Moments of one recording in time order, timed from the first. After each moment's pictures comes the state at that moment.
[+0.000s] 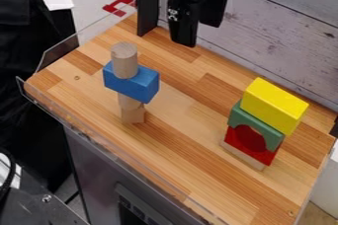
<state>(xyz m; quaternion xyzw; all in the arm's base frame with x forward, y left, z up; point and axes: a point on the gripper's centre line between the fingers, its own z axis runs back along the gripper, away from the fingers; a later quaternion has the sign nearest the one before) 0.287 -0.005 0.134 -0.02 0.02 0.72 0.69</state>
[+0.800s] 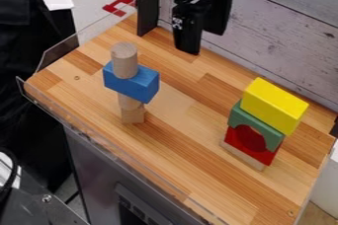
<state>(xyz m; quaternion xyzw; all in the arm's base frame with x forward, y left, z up) 0.288 -0.020 0.134 -0.03 0.01 0.71 0.70</state>
